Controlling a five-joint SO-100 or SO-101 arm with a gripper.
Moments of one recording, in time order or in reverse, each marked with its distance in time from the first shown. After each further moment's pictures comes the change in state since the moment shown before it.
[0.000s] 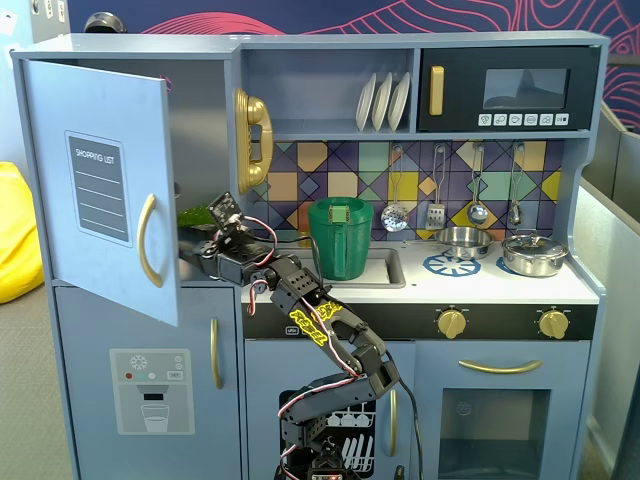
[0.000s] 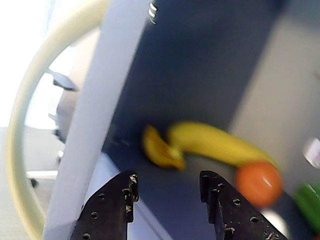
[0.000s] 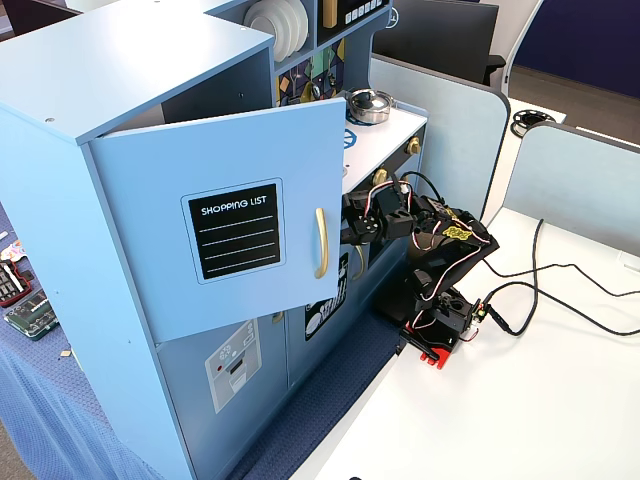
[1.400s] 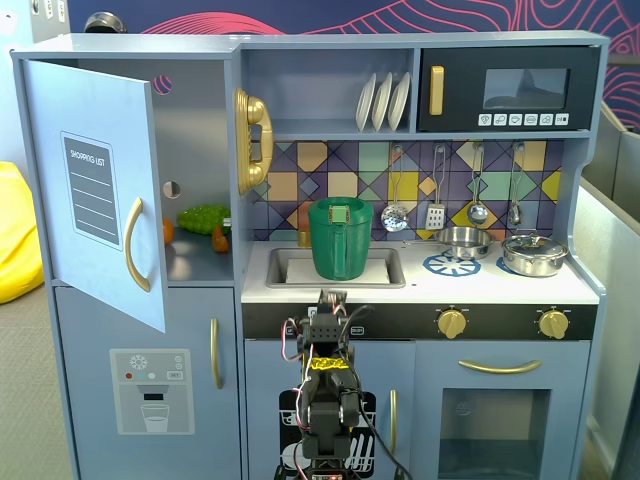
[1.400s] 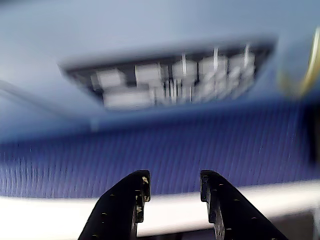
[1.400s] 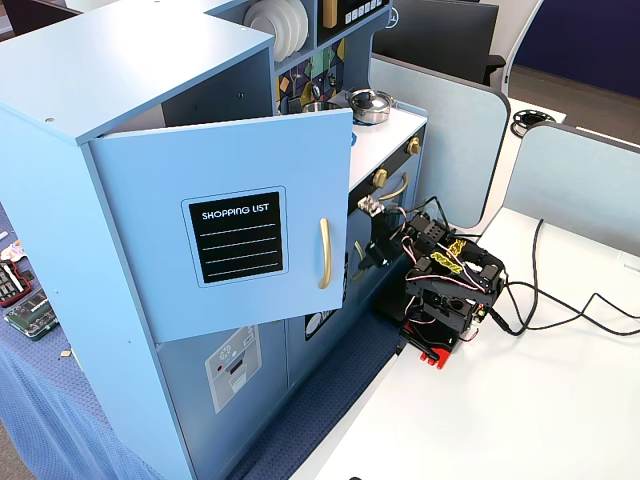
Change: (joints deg) arm 56.9 23.9 44.6 43.6 31.2
